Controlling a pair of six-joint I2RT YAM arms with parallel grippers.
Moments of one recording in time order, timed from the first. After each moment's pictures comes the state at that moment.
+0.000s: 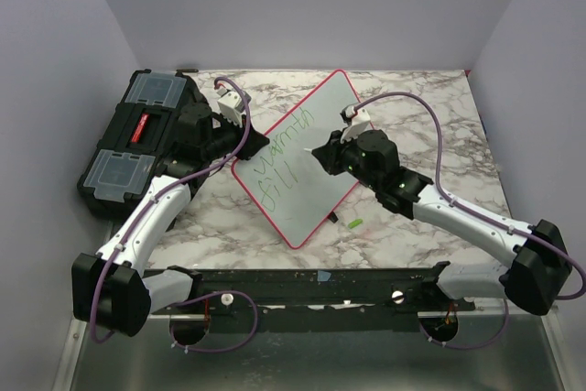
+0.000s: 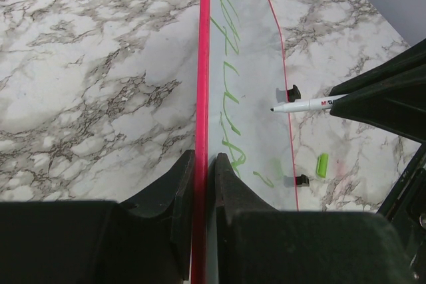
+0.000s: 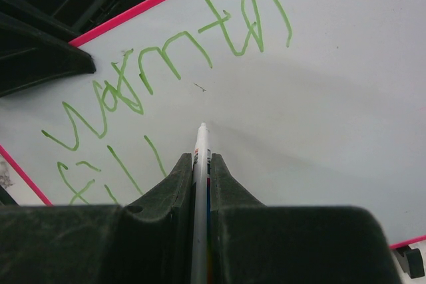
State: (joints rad) left arm -0.29 1.18 0.94 -0.10 0.51 -0.14; right arm 0.79 1.26 0.90 0.09 0.13 0.34
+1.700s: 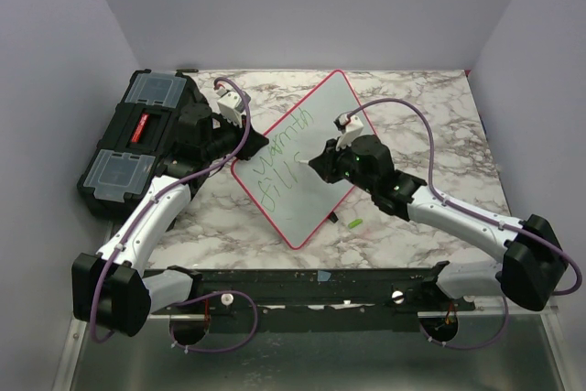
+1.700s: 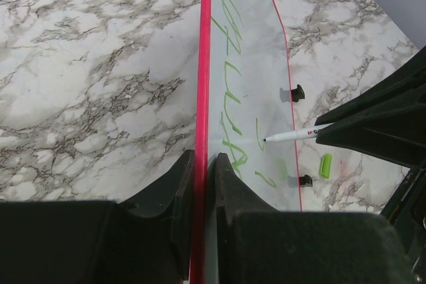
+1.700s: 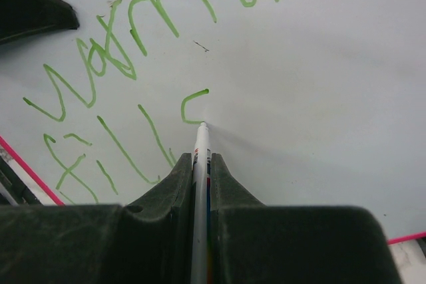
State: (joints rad) left arm -0.29 1.18 0.94 -0.10 0.51 -0.14; right arm 0.79 1.29 0.86 0.10 0.07 0.36
